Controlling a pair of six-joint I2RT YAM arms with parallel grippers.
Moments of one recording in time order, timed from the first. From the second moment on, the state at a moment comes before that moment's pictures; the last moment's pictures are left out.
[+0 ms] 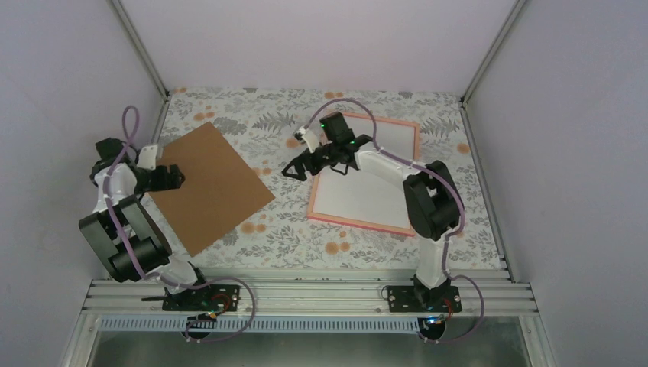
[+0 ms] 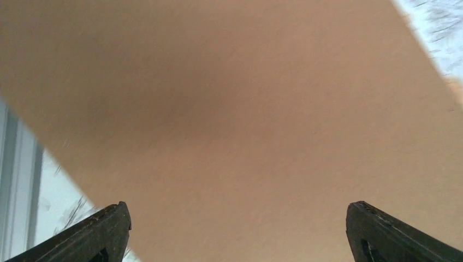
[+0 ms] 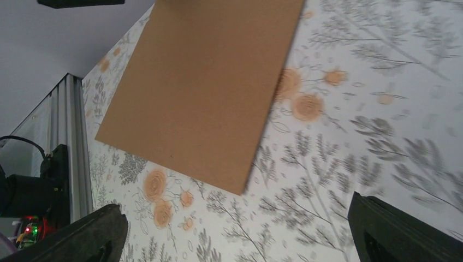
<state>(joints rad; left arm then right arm) 0.55 1.50 1.05 -0.72 0.41 0.37 0.59 1.93 1.42 -0.32 -0.70 0.00</state>
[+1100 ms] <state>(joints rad) 0.47 1.79 1.06 -0.54 0.36 0.41 0.71 2.27 1.60 -0.24 -0.66 0.11</state>
